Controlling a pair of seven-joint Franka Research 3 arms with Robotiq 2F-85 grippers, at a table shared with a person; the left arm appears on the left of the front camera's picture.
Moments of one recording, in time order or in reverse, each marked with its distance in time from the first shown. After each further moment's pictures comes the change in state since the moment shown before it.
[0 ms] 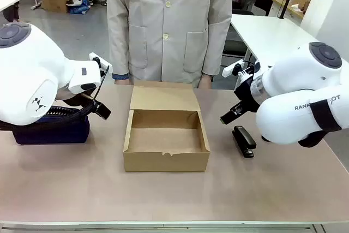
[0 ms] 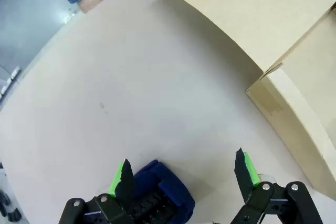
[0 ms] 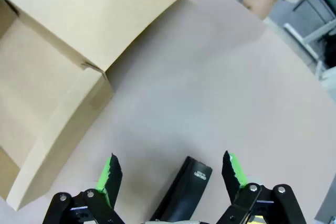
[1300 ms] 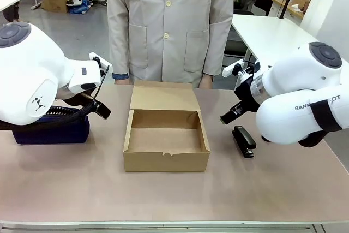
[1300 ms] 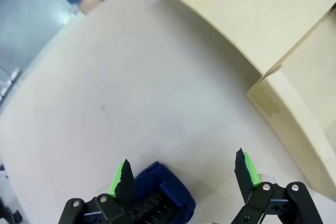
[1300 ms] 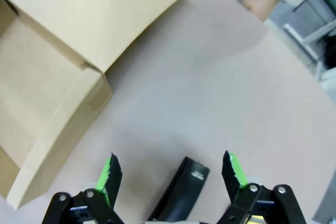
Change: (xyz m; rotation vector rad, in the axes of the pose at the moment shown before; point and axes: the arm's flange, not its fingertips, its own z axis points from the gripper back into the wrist) left arm 0.006 0.000 0.010 0.005 -0.020 -0.008; right arm 0.003 -0.003 0.008 -0.009 -0.011 0.003
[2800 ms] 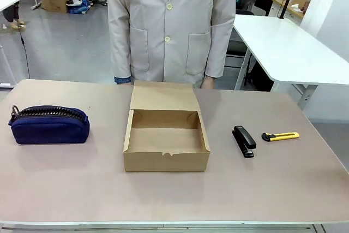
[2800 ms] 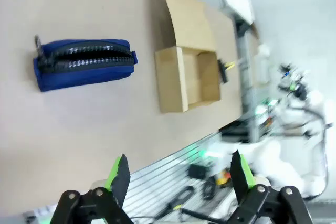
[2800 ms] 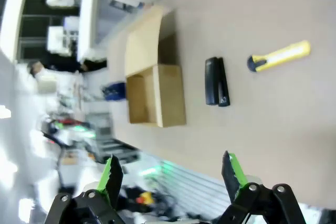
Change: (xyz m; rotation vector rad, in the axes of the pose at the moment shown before) left arm -0.179 0.190 0.238 -0.728 -0.093 0.856; right arm -0.194 -0.229 0.218 0.722 -0.059 -1.093
